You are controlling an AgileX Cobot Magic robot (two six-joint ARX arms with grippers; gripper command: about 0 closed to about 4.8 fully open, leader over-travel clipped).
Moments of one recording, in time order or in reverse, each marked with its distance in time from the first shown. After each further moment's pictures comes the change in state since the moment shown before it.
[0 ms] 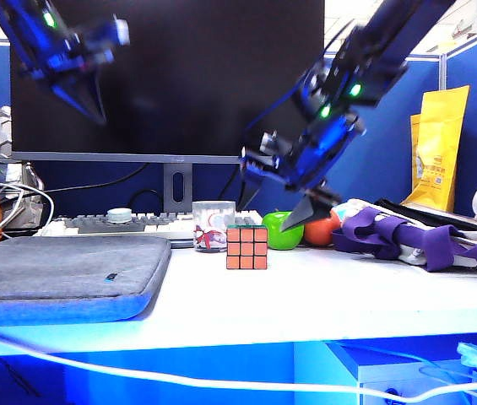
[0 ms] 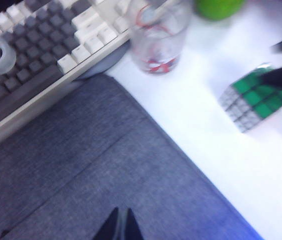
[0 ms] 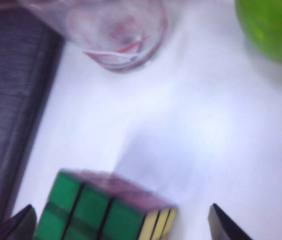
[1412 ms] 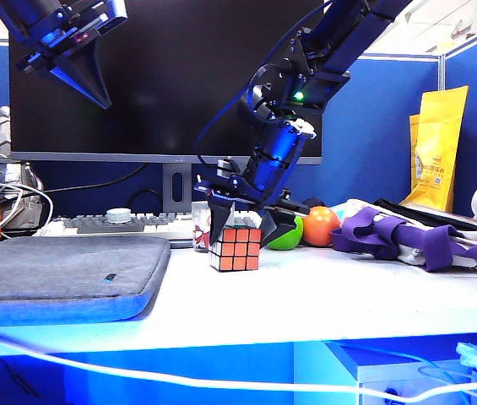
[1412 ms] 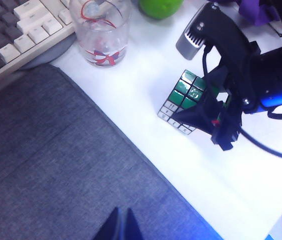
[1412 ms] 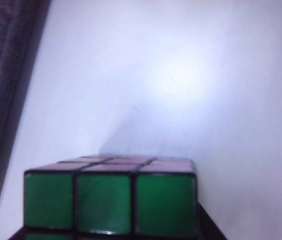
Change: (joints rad) left arm 0.001 -0.042 0.000 -0.111 0.145 -0.038; right arm 0.132 0.104 0.163 -0.248 0.152 -0.034
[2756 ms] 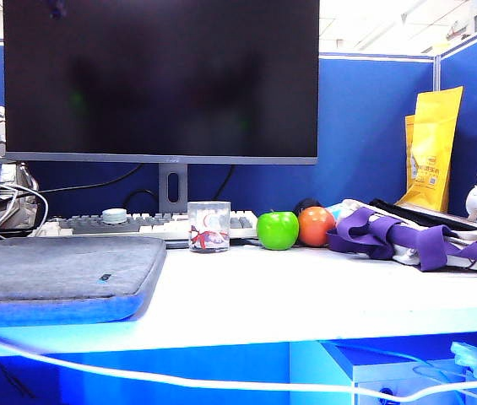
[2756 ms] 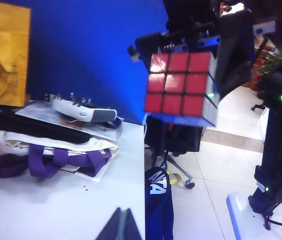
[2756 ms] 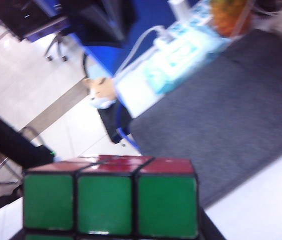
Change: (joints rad) left arm 0.168 -0.026 0.000 0.101 1.067 0.243; right arm -0.163 -0.392 0.459 -0.804 -0.861 -0.515
